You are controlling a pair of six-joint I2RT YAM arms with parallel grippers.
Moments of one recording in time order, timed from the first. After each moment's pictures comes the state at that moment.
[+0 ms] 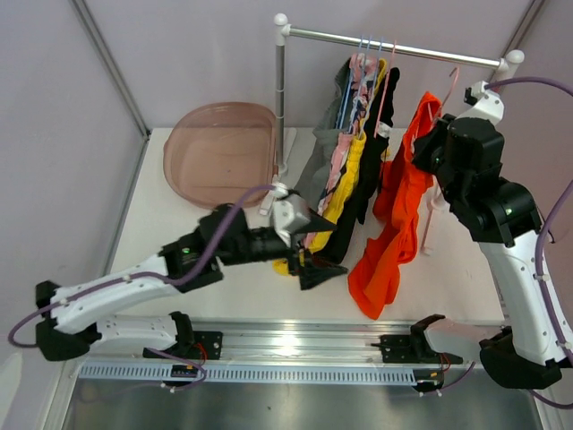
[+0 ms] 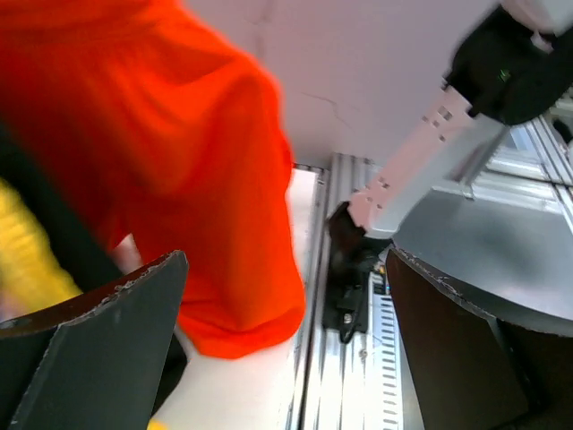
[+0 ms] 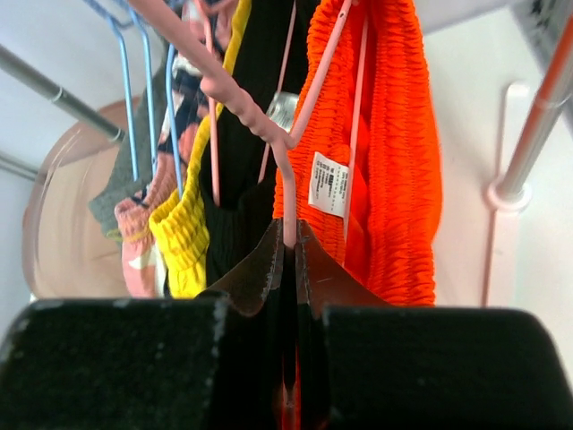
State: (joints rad) left arm -1.16 1.04 1.15 -0.09 0.25 -0.12; right arm 0.45 1.17 1.76 -0.85 0.47 0.47
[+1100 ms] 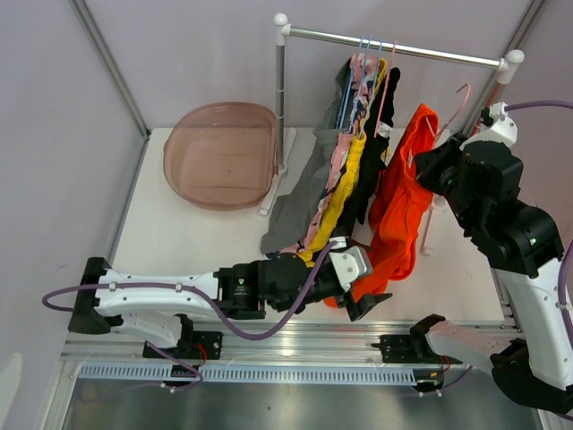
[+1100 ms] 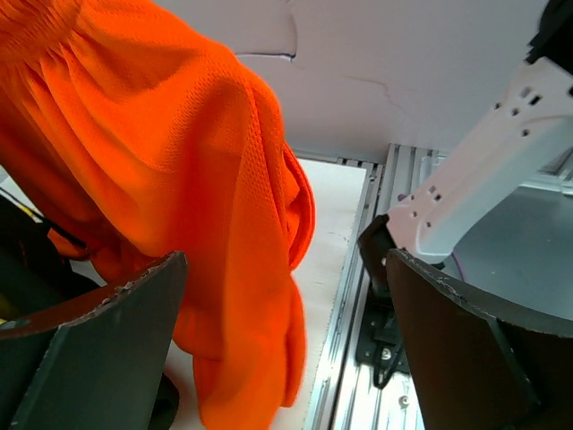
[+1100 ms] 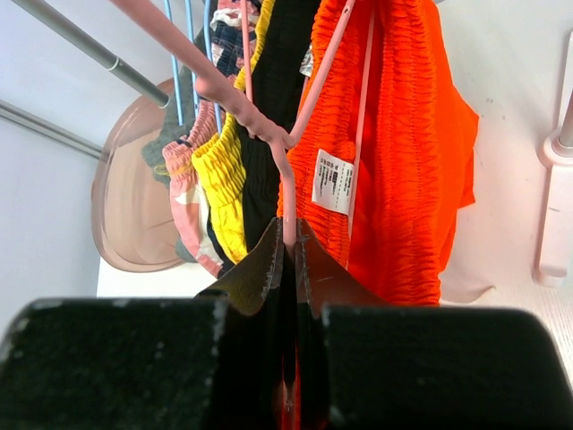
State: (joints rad) left arm -1.50 1.32 1.19 0.10 -0.24 0.05; right arm 0.54 1.06 1.73 -0.93 0.48 0.62
